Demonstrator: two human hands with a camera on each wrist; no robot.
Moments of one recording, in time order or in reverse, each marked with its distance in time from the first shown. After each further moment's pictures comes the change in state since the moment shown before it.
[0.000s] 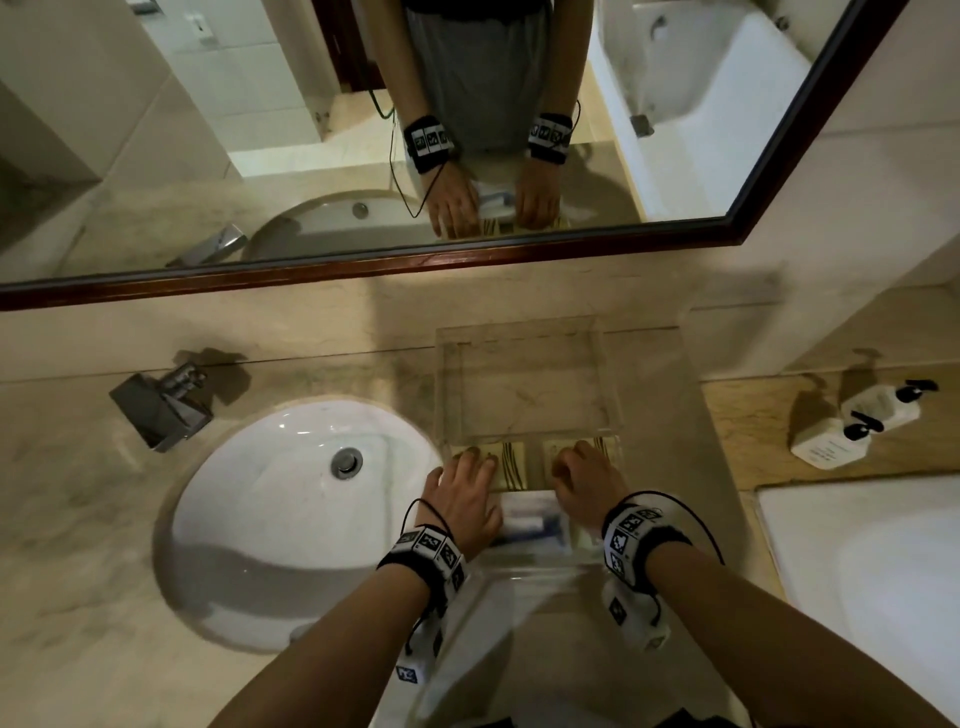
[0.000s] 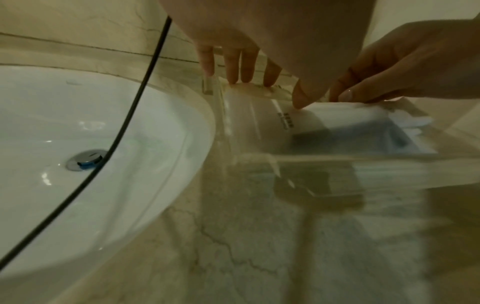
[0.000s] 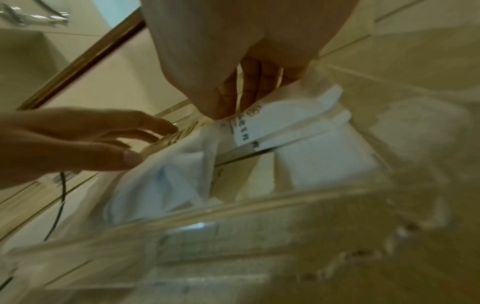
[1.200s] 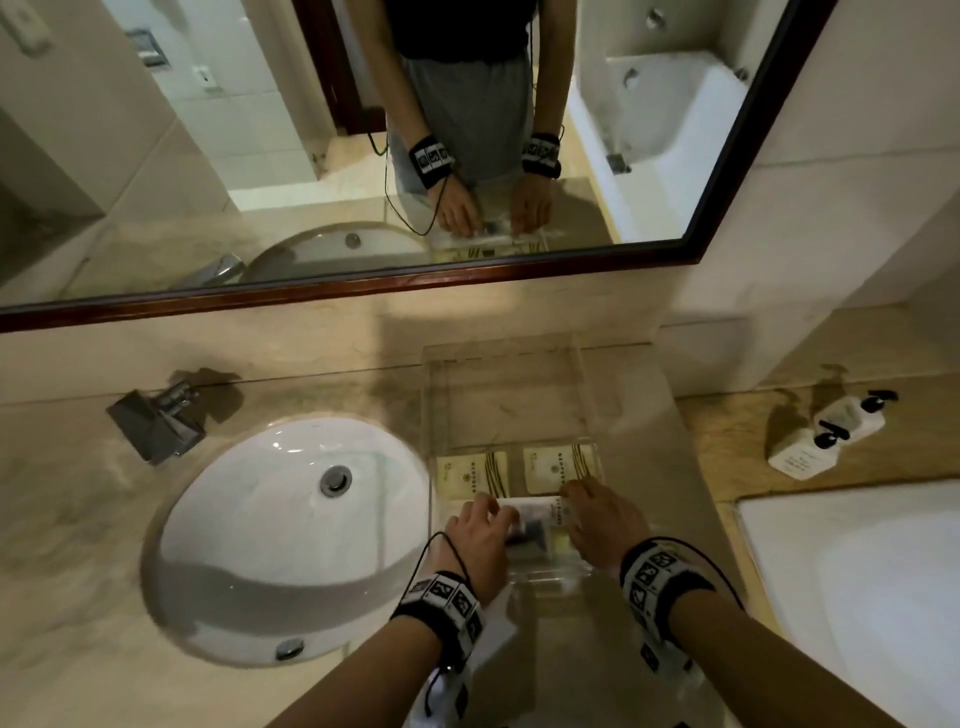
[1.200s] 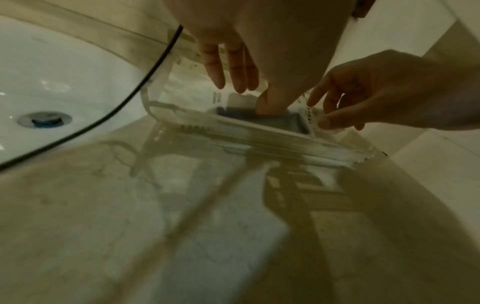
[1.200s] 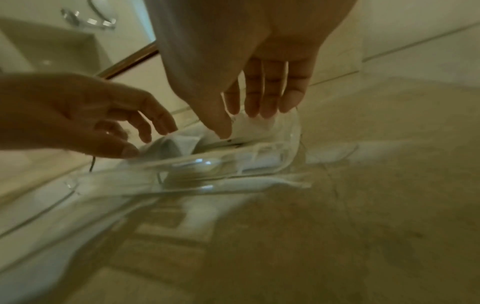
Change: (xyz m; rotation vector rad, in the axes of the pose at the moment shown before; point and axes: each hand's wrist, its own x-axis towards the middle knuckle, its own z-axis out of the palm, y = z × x) left_hand -0.036 0.049 0.011 -0.166 0.056 0.036; right_hand -0.054 0.018 -0.009 -0.190 -0.039 -0.008
